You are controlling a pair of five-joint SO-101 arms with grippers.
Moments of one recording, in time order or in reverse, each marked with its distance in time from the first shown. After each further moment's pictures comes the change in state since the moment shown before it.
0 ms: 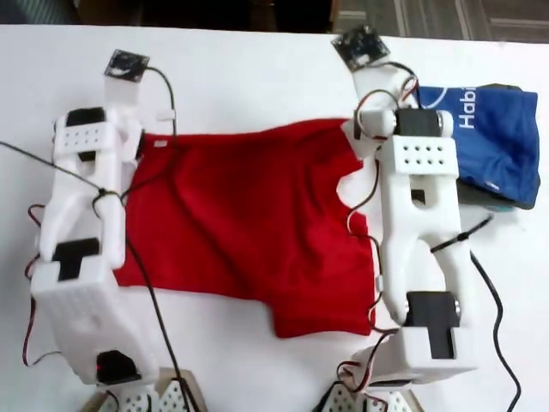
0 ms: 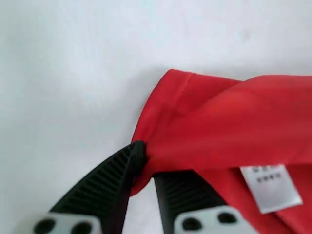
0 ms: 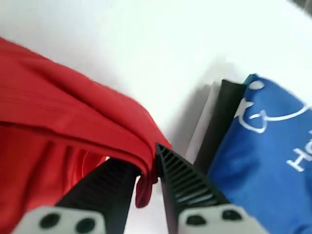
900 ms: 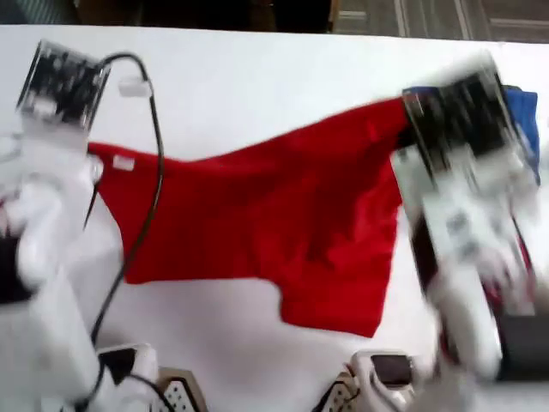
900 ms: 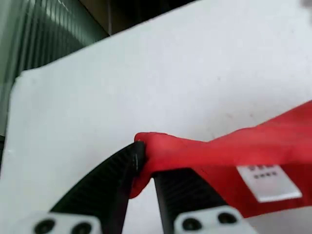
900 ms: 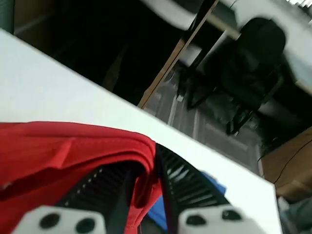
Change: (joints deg) left arm -0.3 -62.2 -0.4 33.8 -6.6; right arm -0.1 -44.8 -13.4 18.4 0.6
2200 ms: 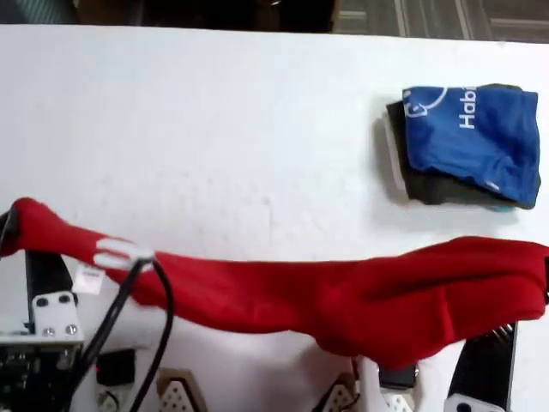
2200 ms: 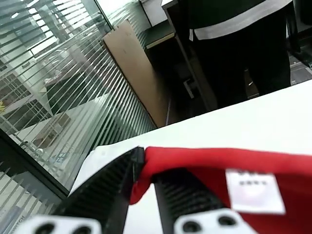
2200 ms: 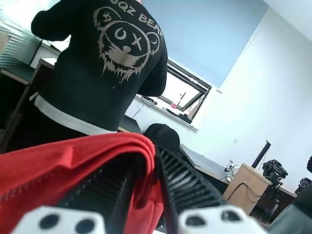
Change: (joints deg) left arm -0.3 -20.3 -11.6 7.3 1.2; right arm 6.7 -15.7 -20.0 8.4 0.1
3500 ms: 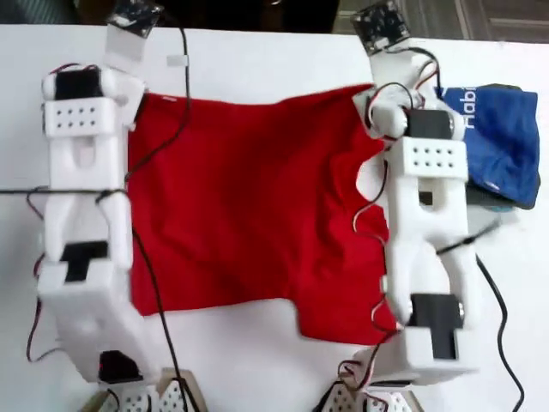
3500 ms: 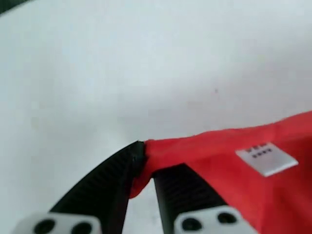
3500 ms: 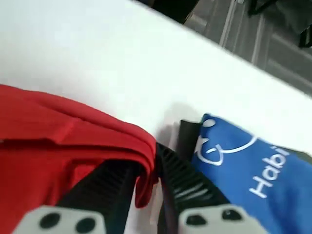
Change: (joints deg) left arm 4.4 87.1 -14.7 -25.4 0.0; right arm -4.7 63.6 35.3 -40.0 -1.8
